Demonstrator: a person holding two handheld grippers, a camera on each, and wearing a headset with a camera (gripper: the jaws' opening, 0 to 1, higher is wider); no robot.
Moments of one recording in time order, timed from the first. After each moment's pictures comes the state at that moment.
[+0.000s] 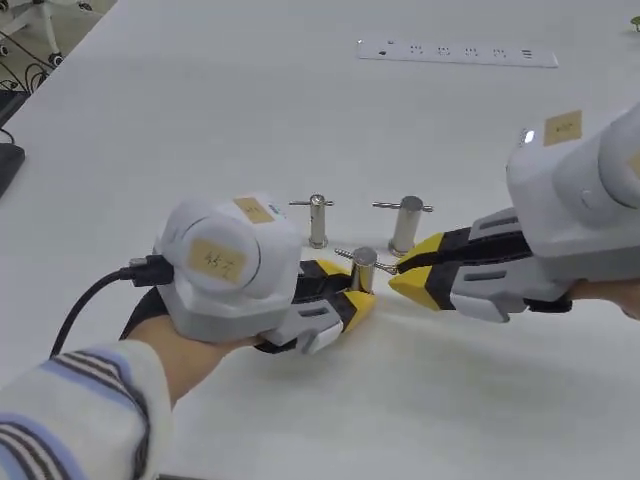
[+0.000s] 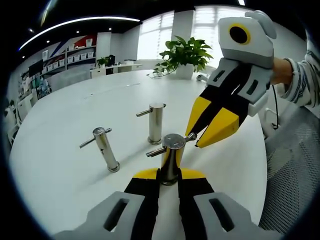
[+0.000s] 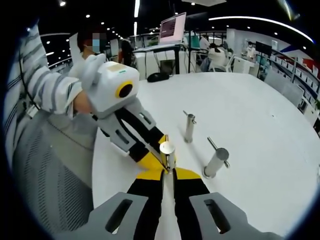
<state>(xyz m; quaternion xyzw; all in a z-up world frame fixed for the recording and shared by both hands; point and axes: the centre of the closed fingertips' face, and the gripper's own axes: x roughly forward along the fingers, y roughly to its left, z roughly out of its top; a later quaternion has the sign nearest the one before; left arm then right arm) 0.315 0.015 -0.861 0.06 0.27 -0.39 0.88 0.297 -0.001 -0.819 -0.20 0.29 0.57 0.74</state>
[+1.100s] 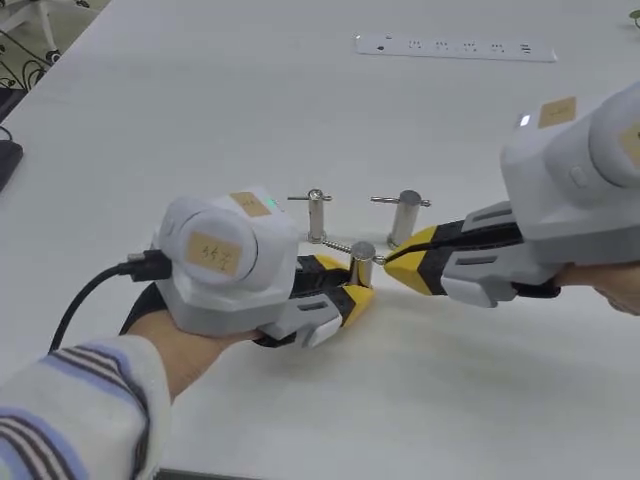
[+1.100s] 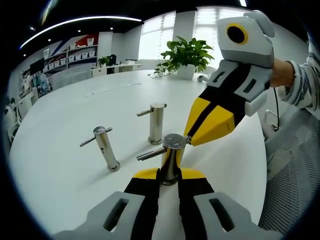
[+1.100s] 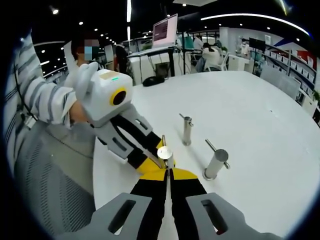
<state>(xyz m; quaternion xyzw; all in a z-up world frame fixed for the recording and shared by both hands) 0.316 0.014 -0.861 0.05 0.27 -0.39 0.88 0.303 0.006 -0.819 -0.17 0.30 0.56 0.76</state>
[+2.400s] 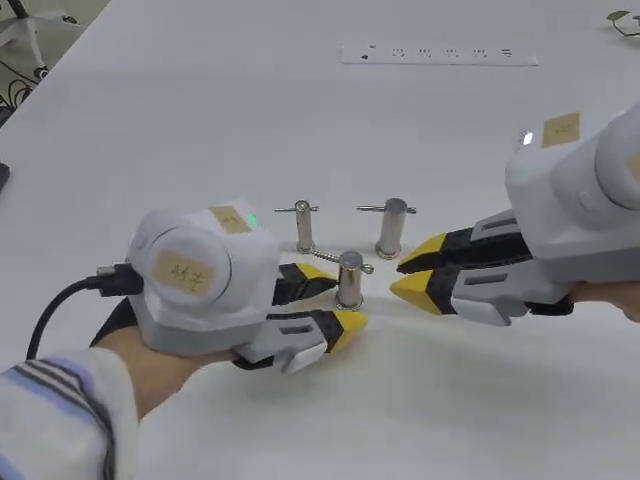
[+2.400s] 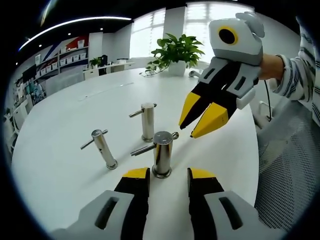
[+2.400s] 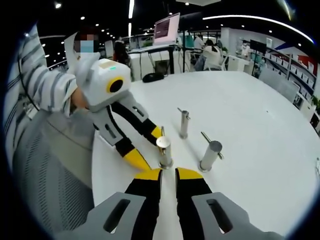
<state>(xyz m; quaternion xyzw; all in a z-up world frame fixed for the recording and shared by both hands) 0.298 0.020 -0.851 0.08 0.28 -0.41 0.86 0.299 -0.012 -0.816 -0.19 0.30 0.55 0.76</state>
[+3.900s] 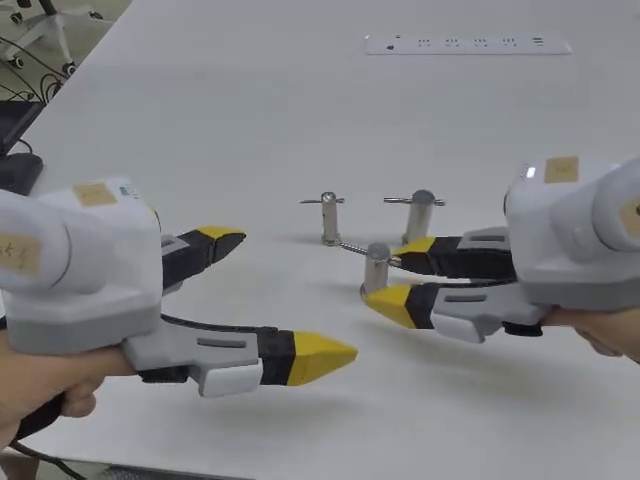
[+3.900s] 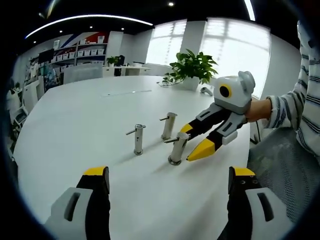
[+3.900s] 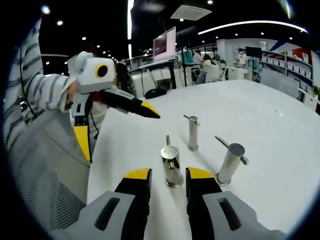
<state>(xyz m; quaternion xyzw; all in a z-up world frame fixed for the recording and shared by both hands) 0.283 0.075 -0.818 0.00 0.27 -0.37 0.89 0.303 0.025 -0.840 -0.10 0.25 0.58 0.77</state>
